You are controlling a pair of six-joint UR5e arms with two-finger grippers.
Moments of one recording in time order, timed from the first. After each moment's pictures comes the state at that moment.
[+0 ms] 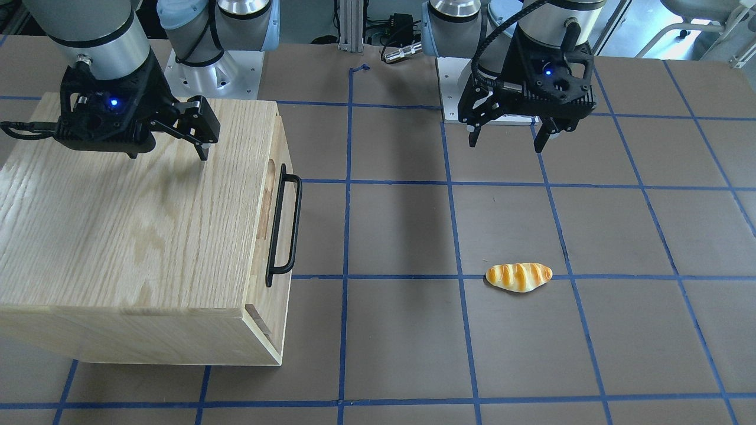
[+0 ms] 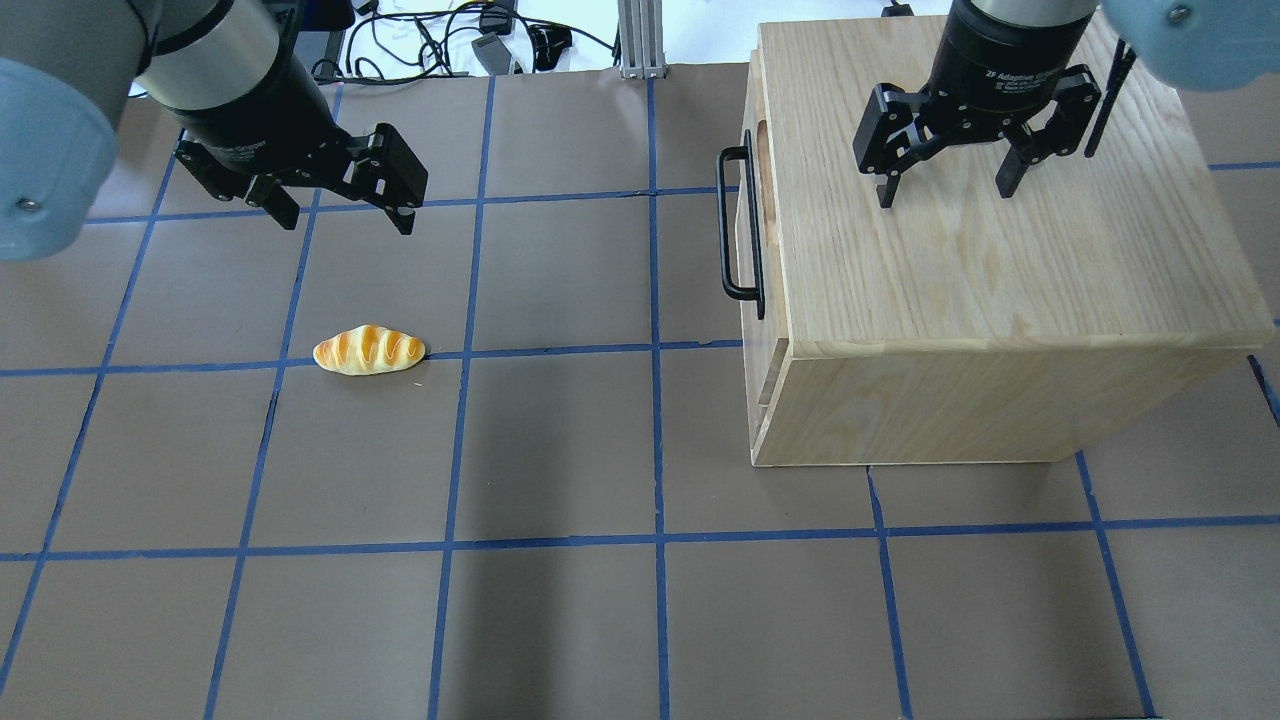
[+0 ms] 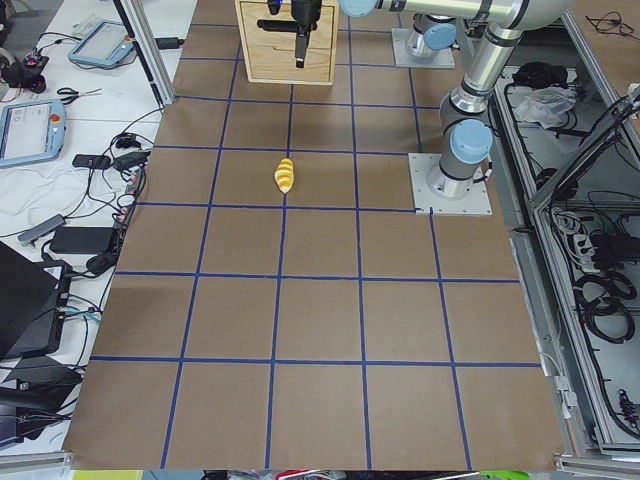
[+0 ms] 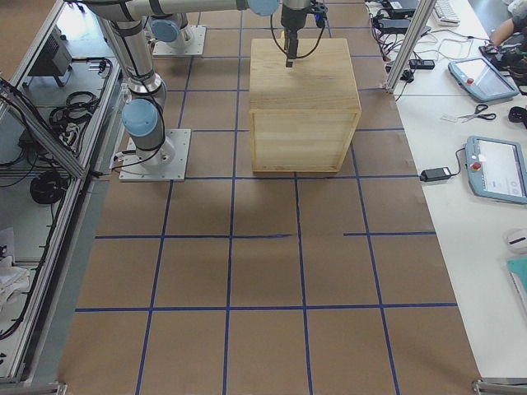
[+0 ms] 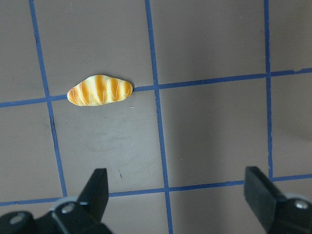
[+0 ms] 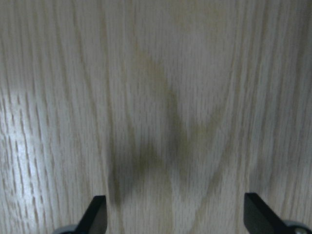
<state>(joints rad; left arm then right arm) -1.62 -1.54 -1.55 -1.53 1.59 0.05 1.60 -1.49 1.43 -1.47 -1.61 0.02</state>
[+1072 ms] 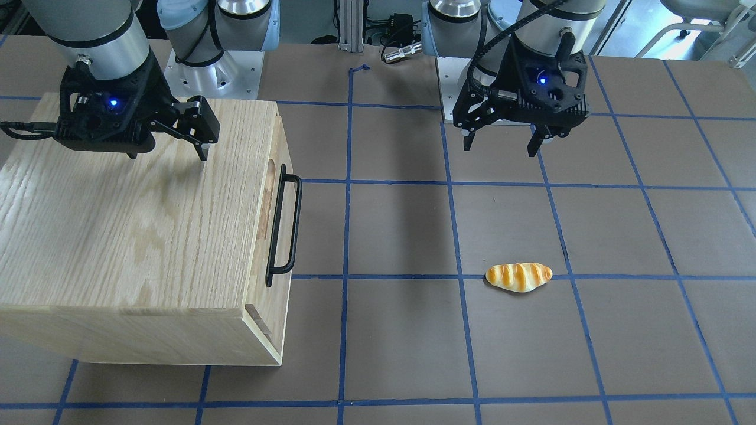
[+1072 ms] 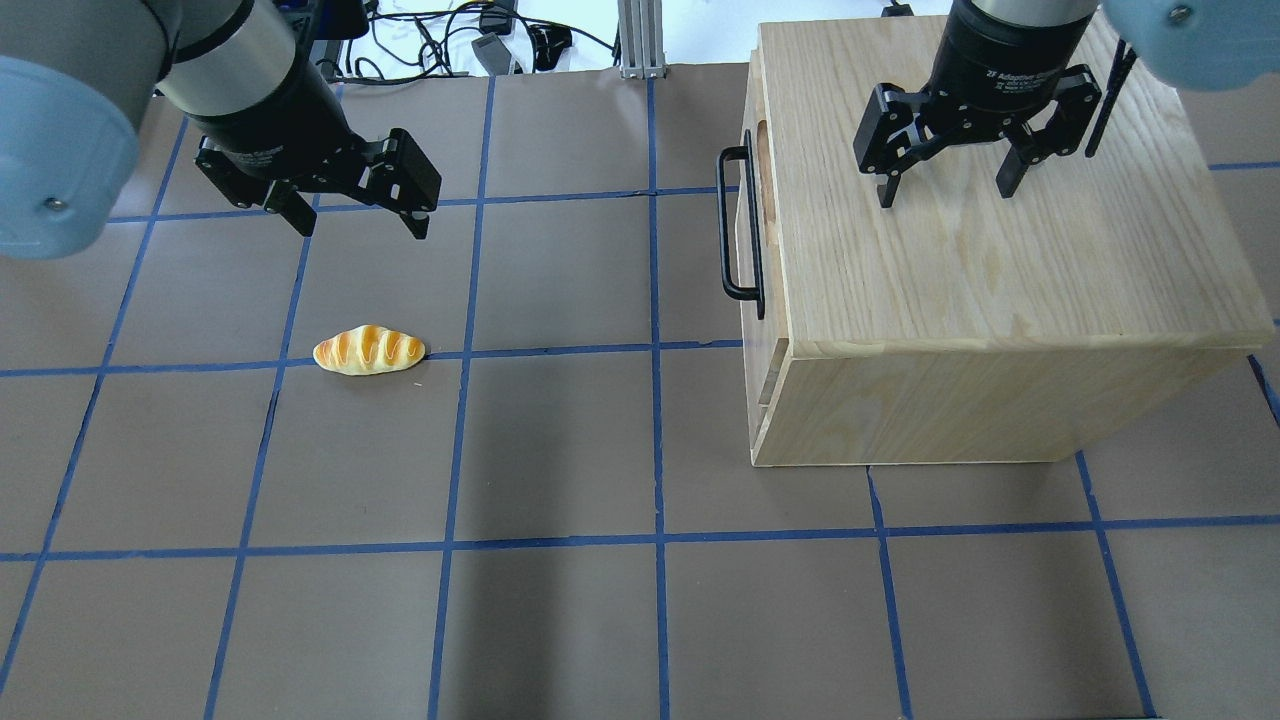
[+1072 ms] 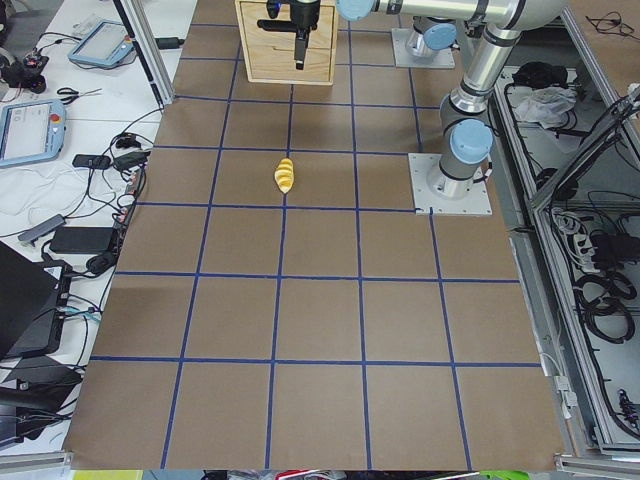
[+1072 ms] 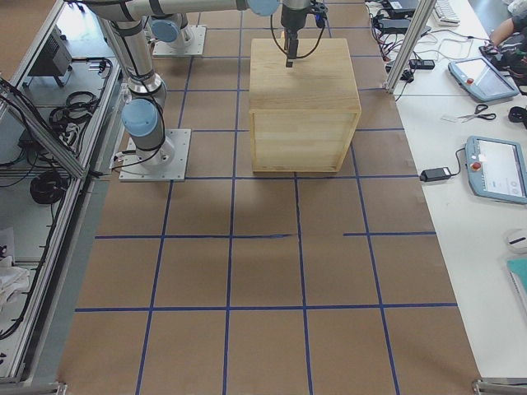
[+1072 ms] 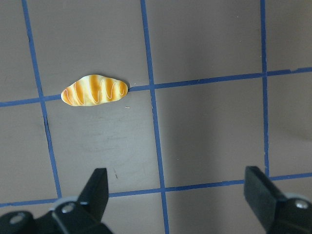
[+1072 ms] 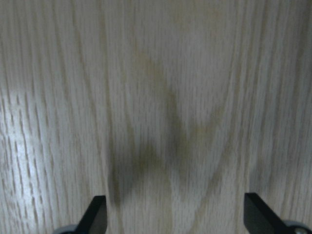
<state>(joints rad) -1.62 -1.56 -1.56 -1.52 1.54 0.01 1.60 -1.49 1.43 -1.47 -1.61 0.02</state>
